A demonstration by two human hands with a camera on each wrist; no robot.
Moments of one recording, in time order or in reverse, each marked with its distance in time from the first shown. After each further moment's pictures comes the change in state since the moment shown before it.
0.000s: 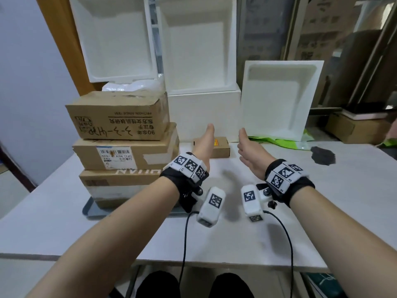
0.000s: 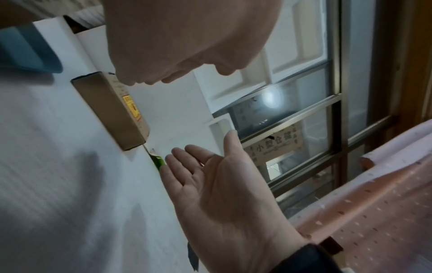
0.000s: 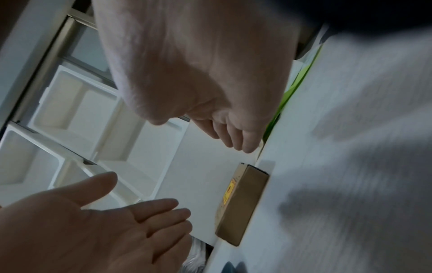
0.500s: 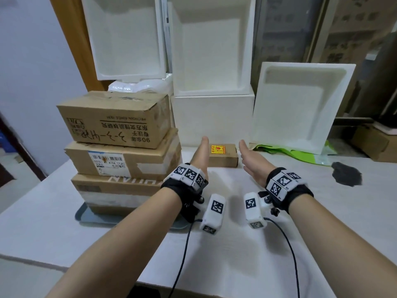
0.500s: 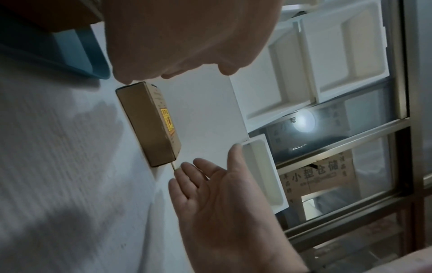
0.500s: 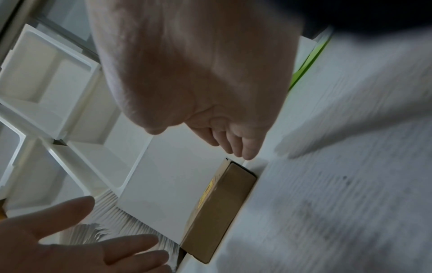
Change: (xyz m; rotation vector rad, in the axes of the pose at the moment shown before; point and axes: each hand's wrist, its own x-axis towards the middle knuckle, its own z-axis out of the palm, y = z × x) left_hand 0.045 -0.009 -0.004 -0.181 0.138 -0.094; right_hand 0.068 0.018 -0.004 -0.078 -0.101 0.068
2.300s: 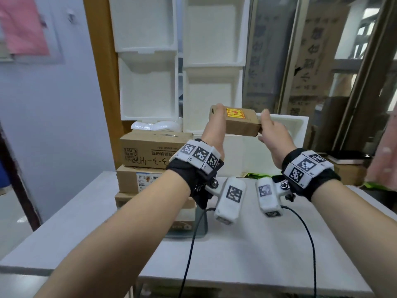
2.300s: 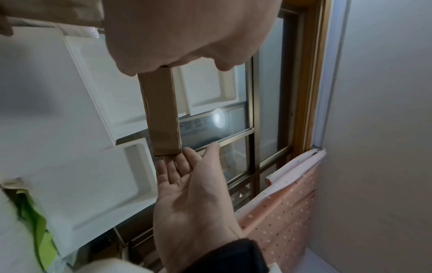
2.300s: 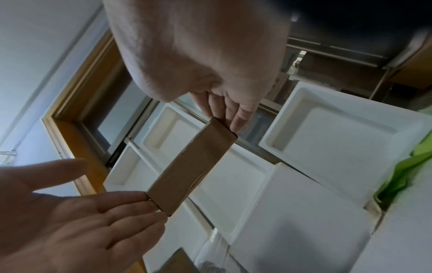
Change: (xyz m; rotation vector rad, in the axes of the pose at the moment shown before) left_hand -0.184 0.106 -0.029 -0.075 -0.197 0.389; right_hand -0.173 -0.150 0.013 -0.061 0.502 -0.453
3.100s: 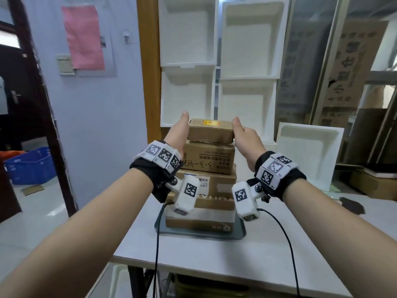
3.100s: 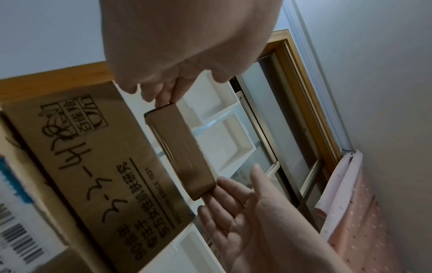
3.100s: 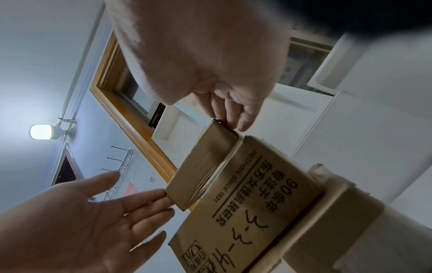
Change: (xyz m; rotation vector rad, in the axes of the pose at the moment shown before) left_hand -0.009 0.044 -0.189 0.136 0.149 0.063; right_hand -0.074 -0.069 0.136 -0.007 -0.198 -0.108
